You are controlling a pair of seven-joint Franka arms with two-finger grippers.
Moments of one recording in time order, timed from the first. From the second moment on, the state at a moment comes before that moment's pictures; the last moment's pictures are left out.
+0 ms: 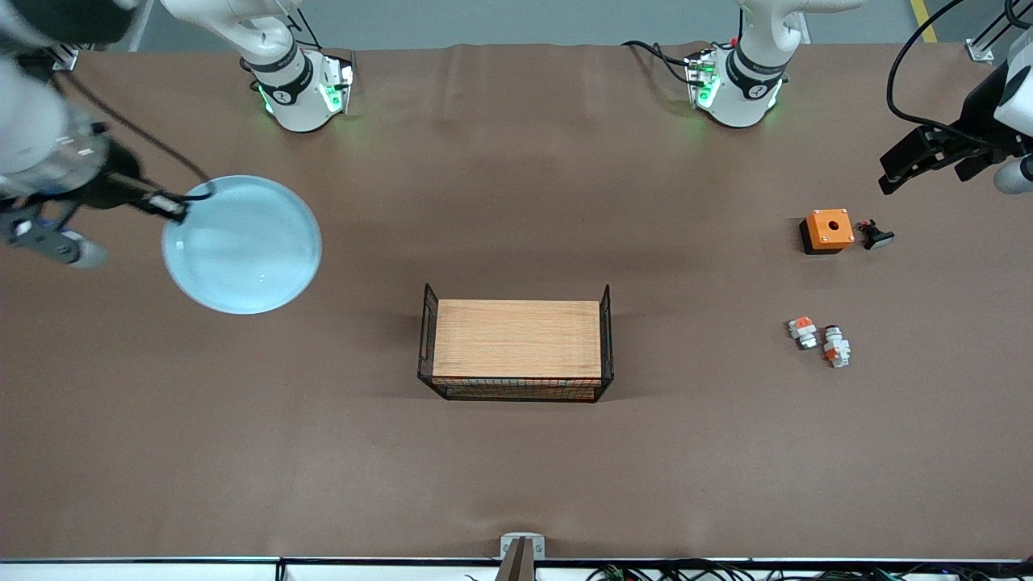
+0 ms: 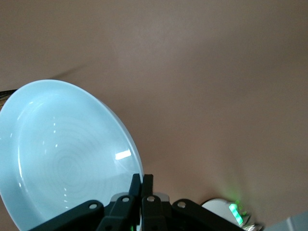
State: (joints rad) left arm -0.05 -0.05 -0.06 -1.52 0.04 1.47 -0.26; right arm 0.08 0.18 0.04 -1.31 -0.03 1.33 0.46
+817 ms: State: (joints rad) left arm -0.06 -0.06 -0.06 -1.53 0.04 1.47 -0.17; right arm -0.15 0.43 0.04 -1.67 -0.03 1.96 0.00
